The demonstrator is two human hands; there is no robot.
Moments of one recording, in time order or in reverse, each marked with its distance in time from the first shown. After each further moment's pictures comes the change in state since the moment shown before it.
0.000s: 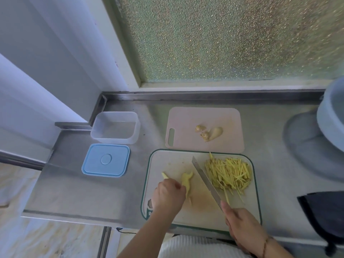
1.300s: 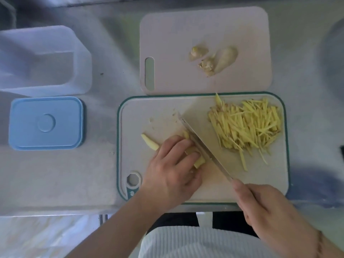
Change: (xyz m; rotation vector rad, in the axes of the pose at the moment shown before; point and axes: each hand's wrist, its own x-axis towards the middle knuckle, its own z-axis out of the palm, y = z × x) left_hand 0.030 -0.043 0.053 0.001 0.278 1.030; right_hand 0.006 0.007 0.018 -0.076 0.001 -0.017
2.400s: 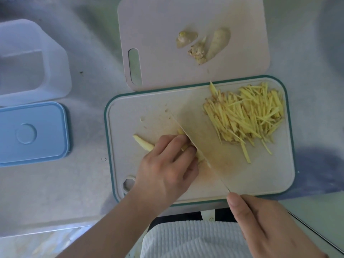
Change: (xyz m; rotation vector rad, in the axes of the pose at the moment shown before) left_hand 0.009 -0.009 -0.004 0.068 -0.009 0.080; right_hand -0.022 -0.013 0.035 -0.022 0.308 -0.077
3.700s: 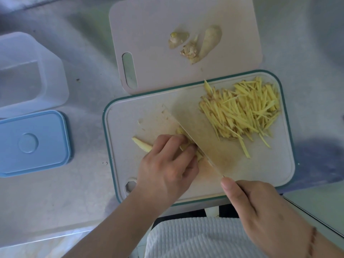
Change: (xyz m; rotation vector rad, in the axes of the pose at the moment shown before) left_hand 0.001 0.000 -0.003 -0.004 -0.034 -0.001; right_hand 0.019 -0.001 -0.005 0.039 -0.196 0.071
